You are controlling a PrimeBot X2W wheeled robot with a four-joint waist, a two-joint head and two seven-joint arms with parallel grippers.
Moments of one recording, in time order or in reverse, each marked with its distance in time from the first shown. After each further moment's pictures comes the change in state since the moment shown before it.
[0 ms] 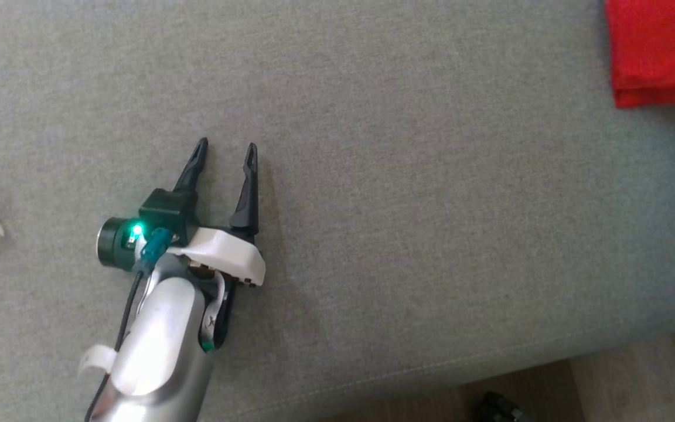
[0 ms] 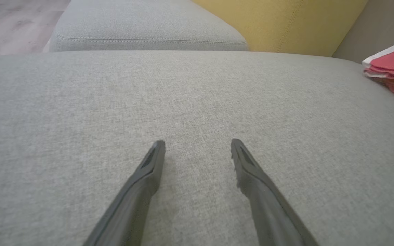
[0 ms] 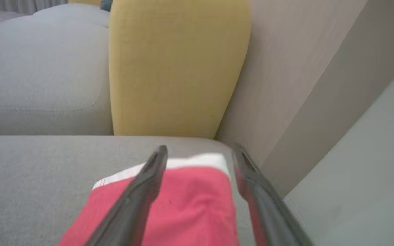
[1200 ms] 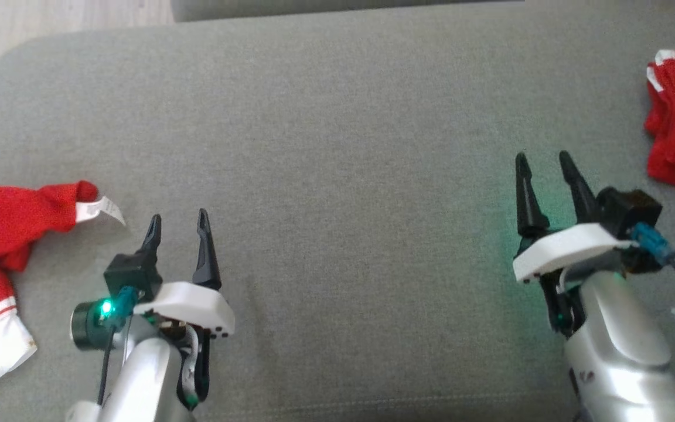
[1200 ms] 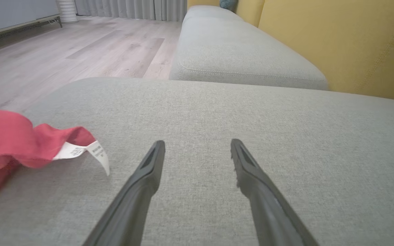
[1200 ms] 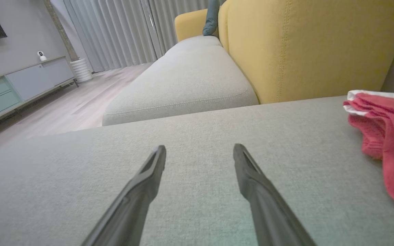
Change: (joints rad) left arm 0.164 0.003 0.095 0.007 -0.055 0.096 0.000; right arm 0.649 0.383 0.039 -0.479 0.097 0.000 -0.001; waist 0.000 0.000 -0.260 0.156
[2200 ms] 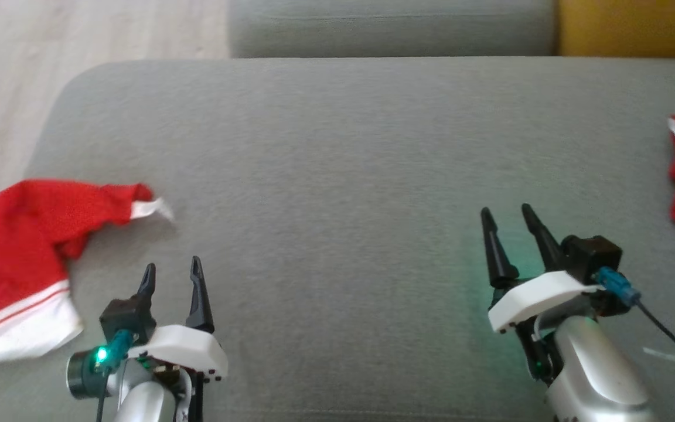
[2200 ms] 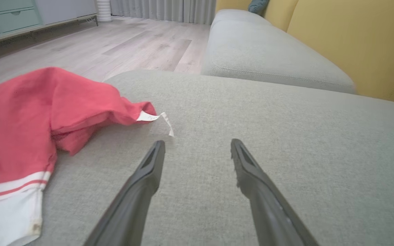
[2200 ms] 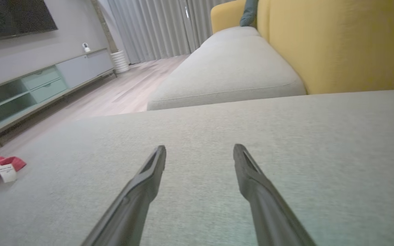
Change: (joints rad) left arm 0.130 0.000 0.037 -0.013 0.001 0.000 0.000; right arm 0.130 0.002 0.123 -0.021 0.066 0.000 0.000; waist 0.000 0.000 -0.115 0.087
